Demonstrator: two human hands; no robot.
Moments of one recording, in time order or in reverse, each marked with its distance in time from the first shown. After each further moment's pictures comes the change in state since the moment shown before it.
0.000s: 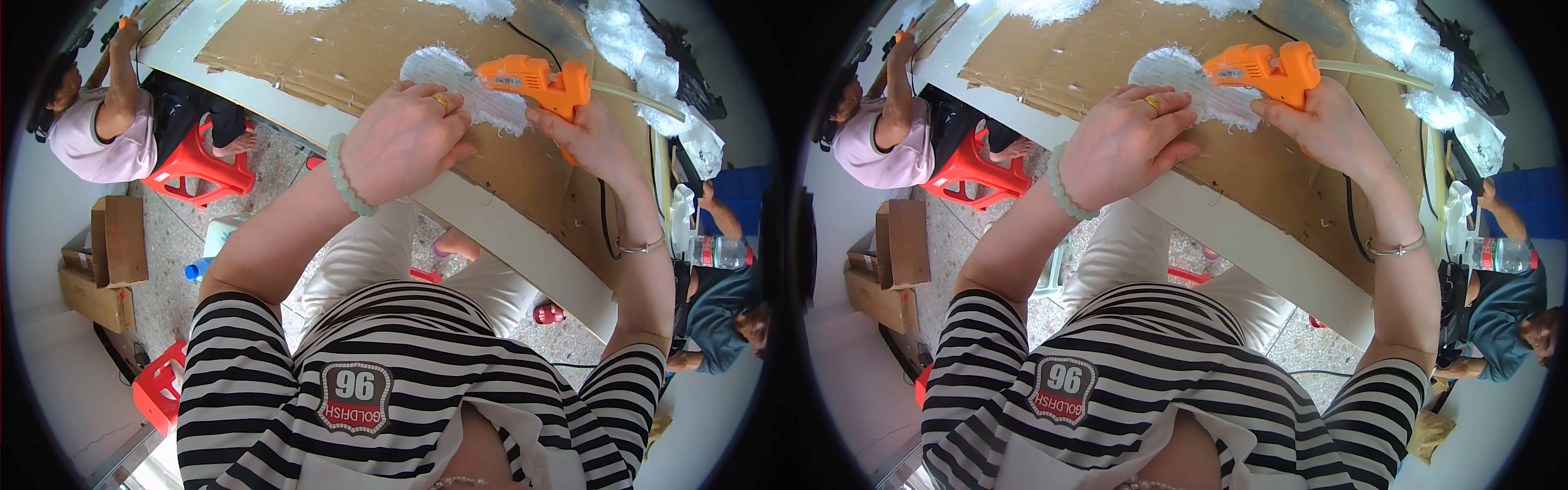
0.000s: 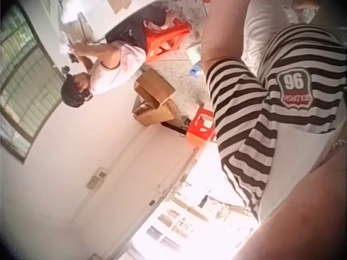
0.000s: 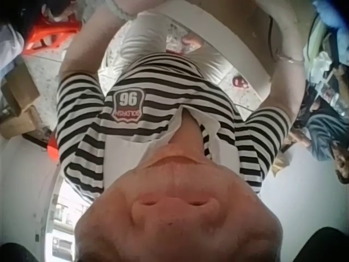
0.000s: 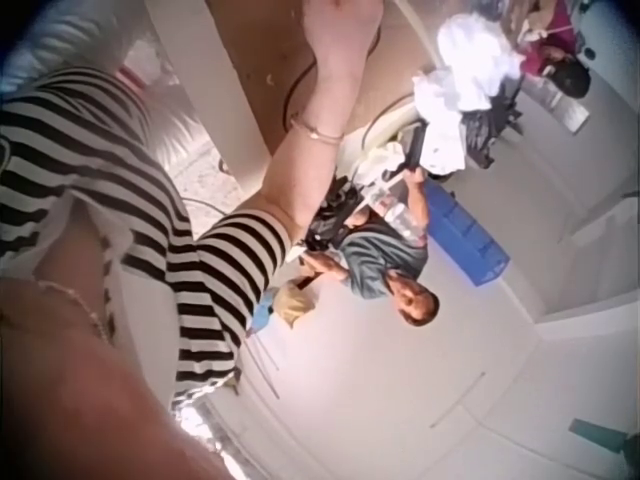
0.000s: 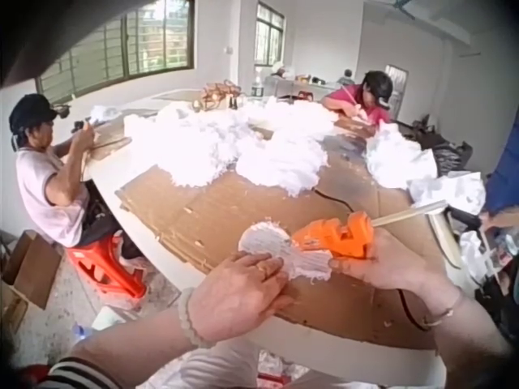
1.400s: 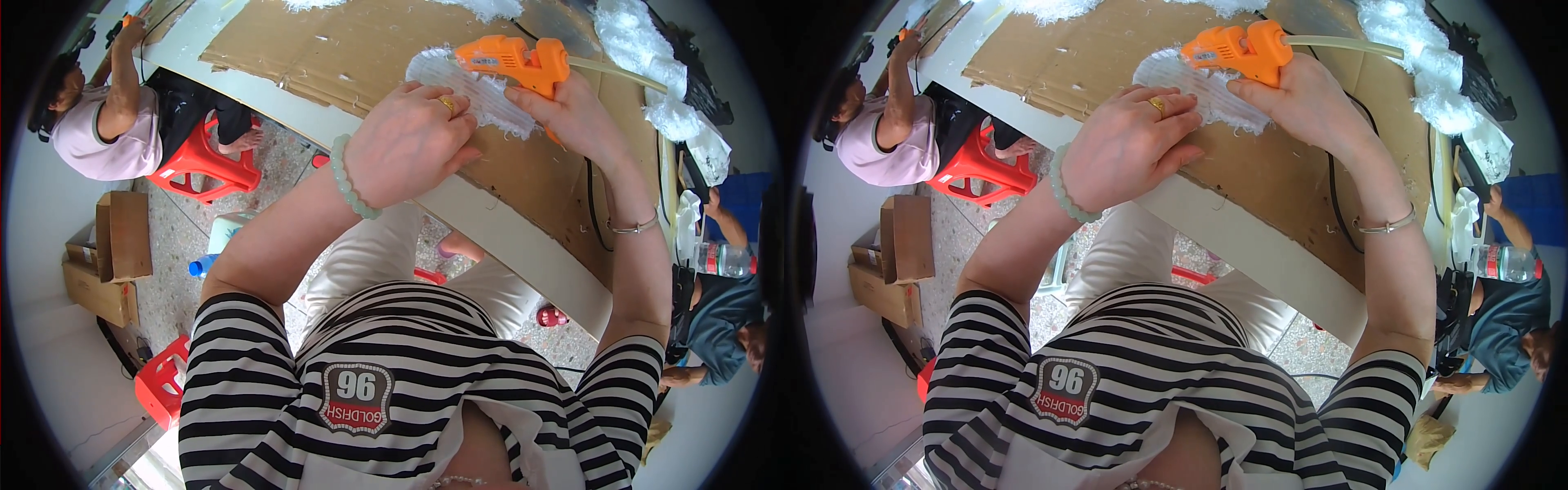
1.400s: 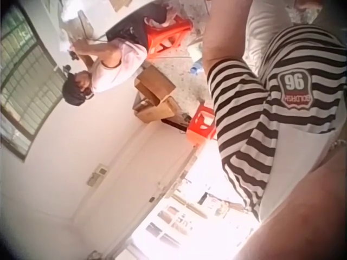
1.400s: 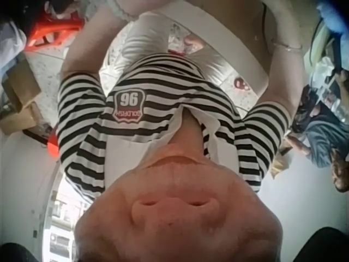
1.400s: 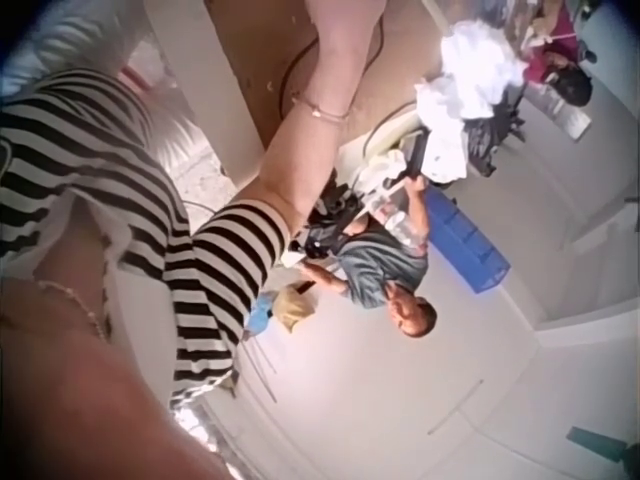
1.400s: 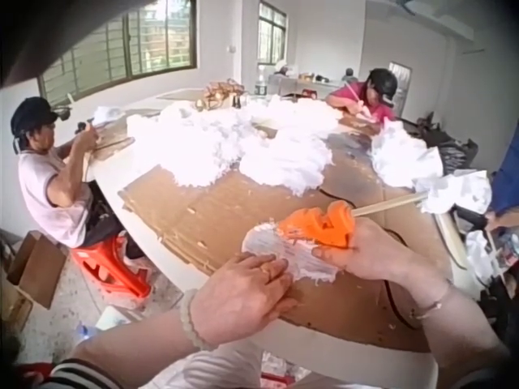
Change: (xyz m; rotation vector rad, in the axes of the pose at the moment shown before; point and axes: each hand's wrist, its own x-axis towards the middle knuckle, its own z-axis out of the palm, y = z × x) left_hand 0.001 0.001 -0.002 -0.006 -0.005 -0.009; right_hand 0.029 -0.007 0.012 -0.045 0.000 -0.102
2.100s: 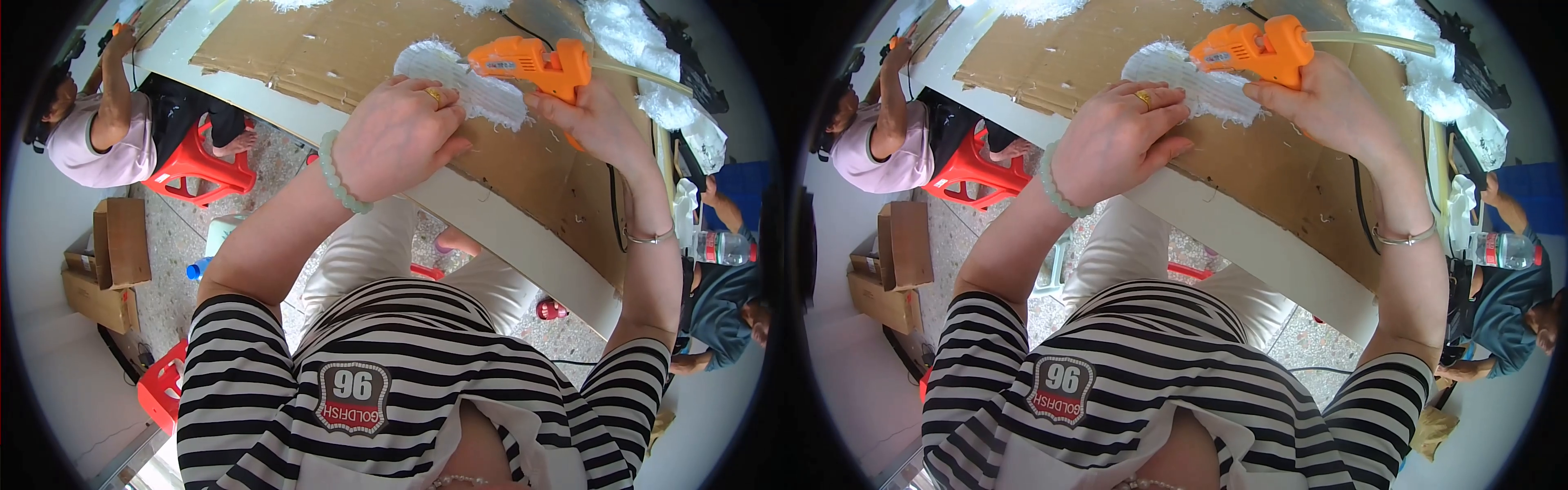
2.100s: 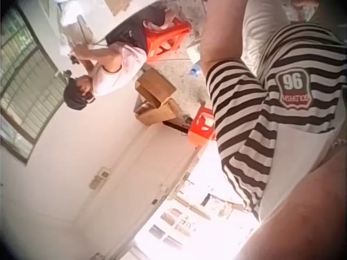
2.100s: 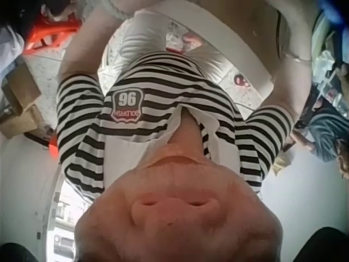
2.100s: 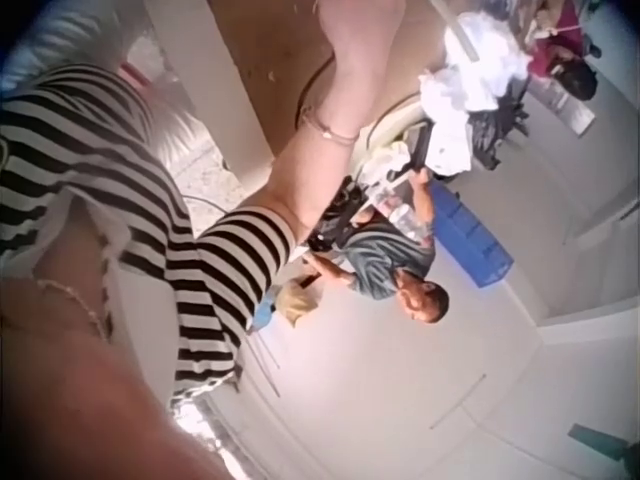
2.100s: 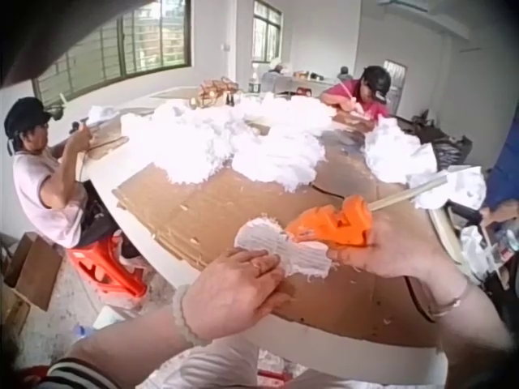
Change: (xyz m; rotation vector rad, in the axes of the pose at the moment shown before) left_hand 0.001 0.000 0.000 -0.034 0.005 -0.006; right_hand -0.023 -0.008 -0.024 0.018 -0.057 0.100
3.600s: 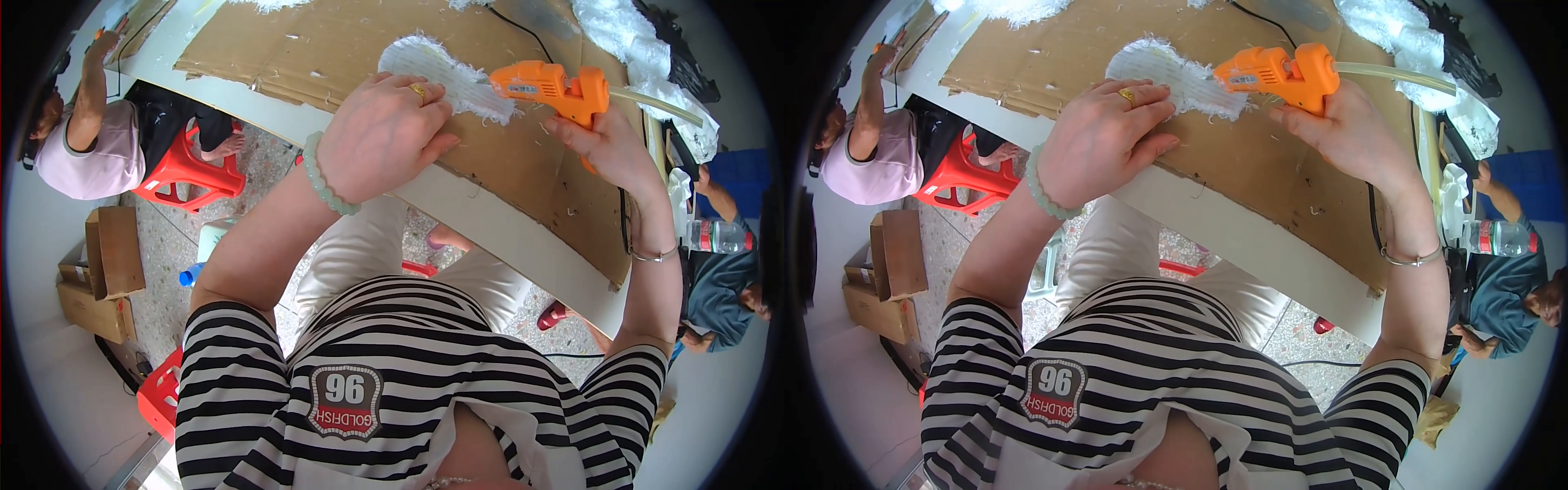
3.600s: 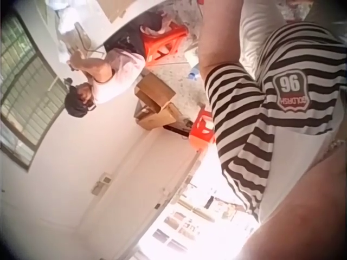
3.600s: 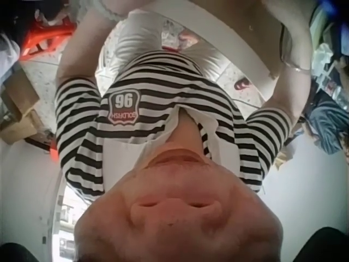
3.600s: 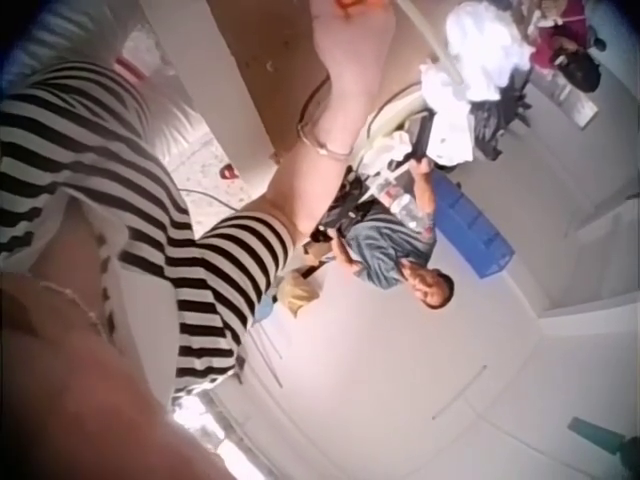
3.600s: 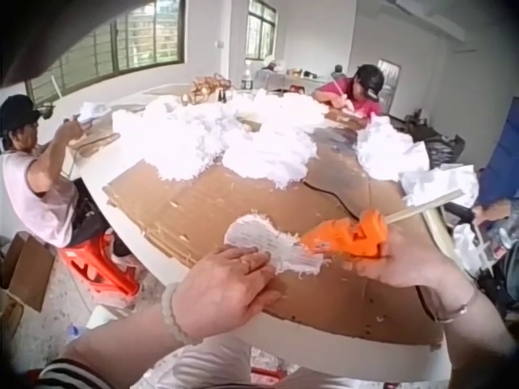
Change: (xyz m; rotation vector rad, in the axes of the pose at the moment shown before) left_hand 0.001 0.001 0.000 0.026 -0.004 0.007; right_hand -0.030 0.019 -0.017 -0.036 -0.098 0.163
